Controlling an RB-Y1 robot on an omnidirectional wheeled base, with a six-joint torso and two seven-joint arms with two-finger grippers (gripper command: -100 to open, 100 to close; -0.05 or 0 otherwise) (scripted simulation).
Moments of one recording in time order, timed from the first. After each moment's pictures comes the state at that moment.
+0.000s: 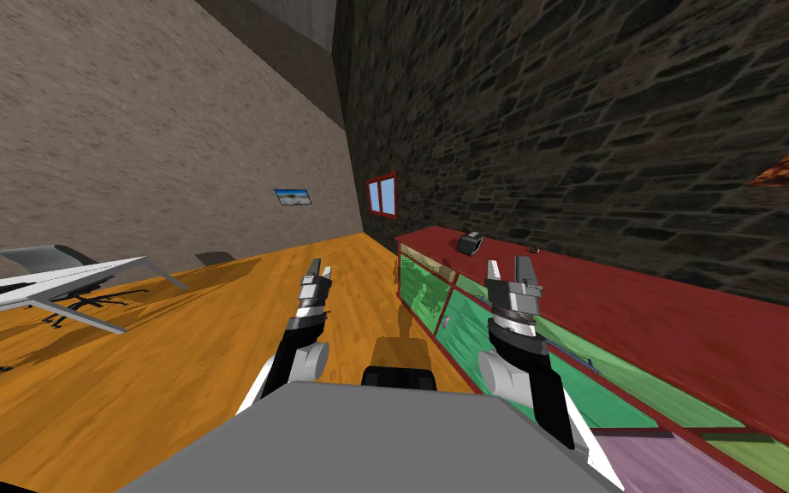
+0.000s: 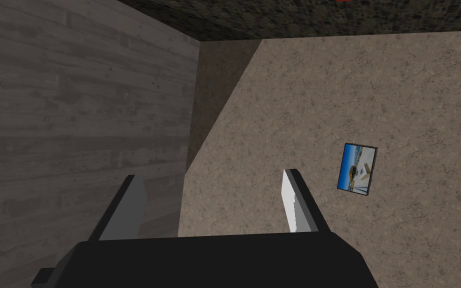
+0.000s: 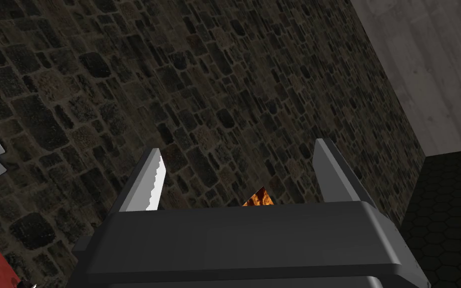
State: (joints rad) left arm 0.49 -0.03 0.02 -2.22 -0.08 -0.40 -0.02; right arm 0.48 -0.01 -0.07 -2.25 -0.04 -0.64 0.03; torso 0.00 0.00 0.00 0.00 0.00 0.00
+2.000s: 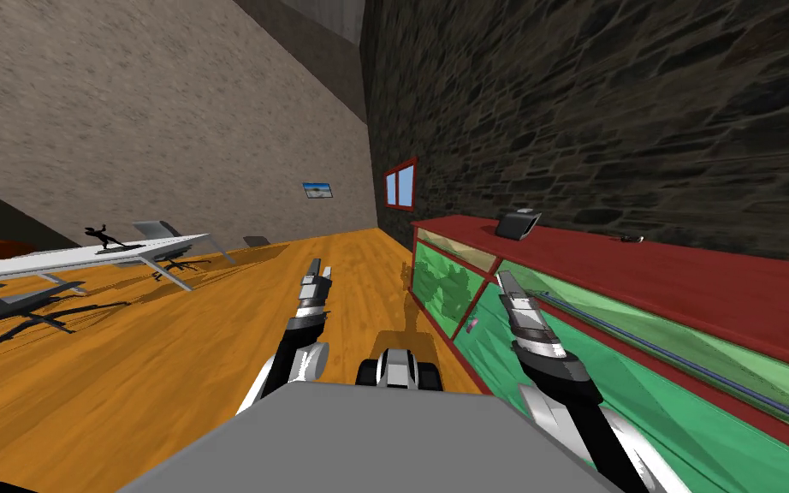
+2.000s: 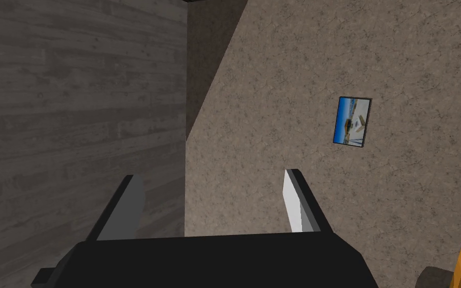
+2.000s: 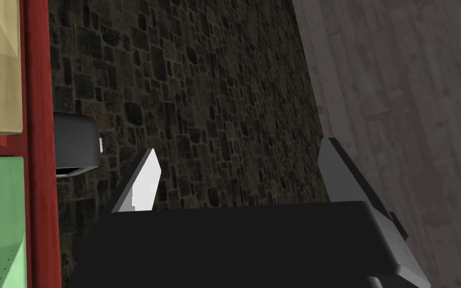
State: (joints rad) left arm 0.49 -0.03 0.02 -2.22 -0.08 -0.40 -0.02; right arm 0.63 -0.17 -0.20 -2.24 0.15 -0.63 0.17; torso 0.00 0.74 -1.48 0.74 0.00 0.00
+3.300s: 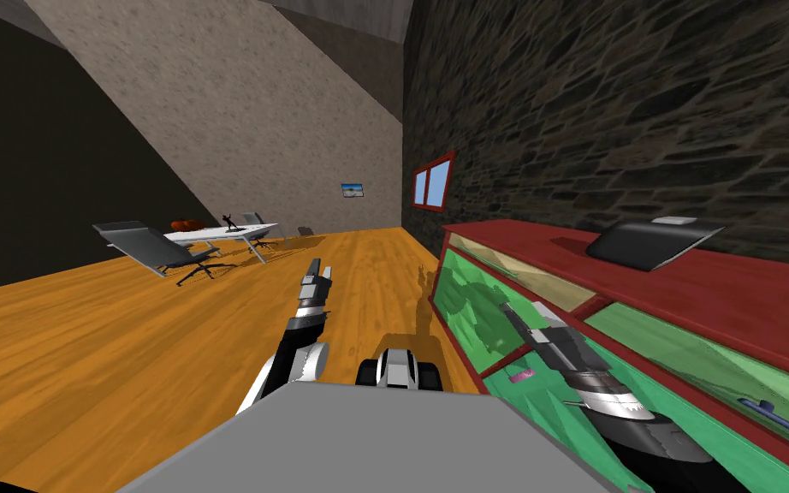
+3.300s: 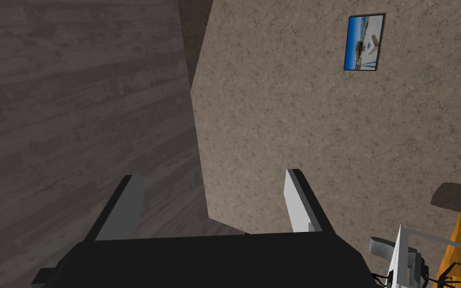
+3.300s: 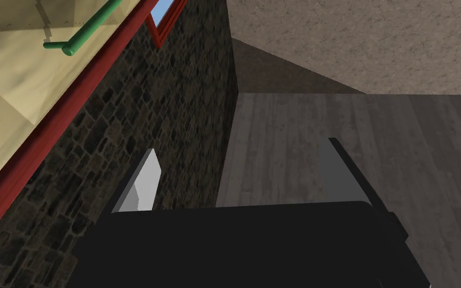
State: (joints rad) left arm 0.49 -0.03 0.02 -2.22 -0.08 -0.40 -0.02; right arm 0.88 -0.22 -0.42 -2.24 0.48 -0.62 0.41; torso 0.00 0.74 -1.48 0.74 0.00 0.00
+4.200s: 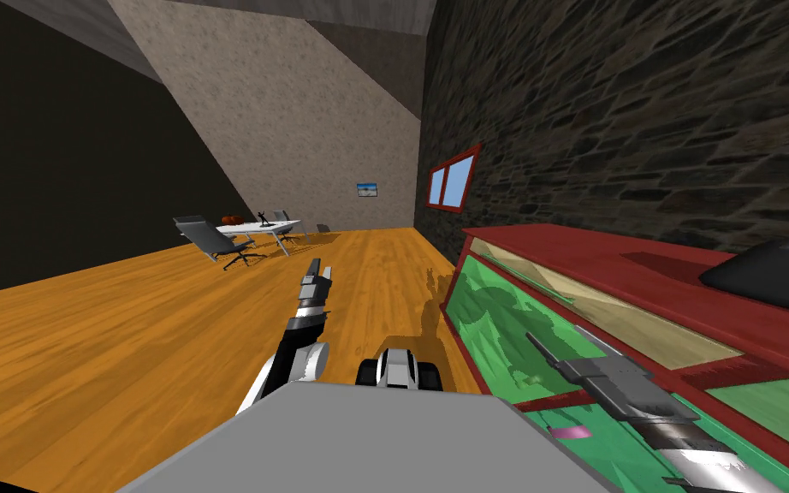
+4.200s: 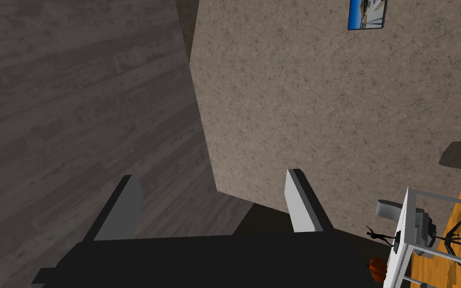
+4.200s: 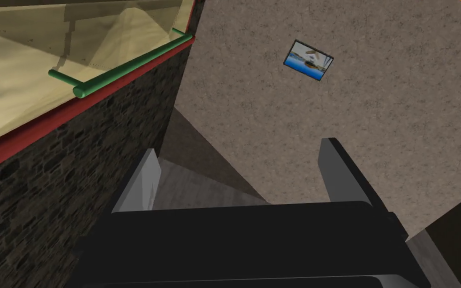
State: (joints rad) left arm 0.49 -0.03 0.02 -2.22 -0.08 -0.40 -0.02; right arm 1.03 -0.27 -0.60 -2.21 0.72 -0.59 0.57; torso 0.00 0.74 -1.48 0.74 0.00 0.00
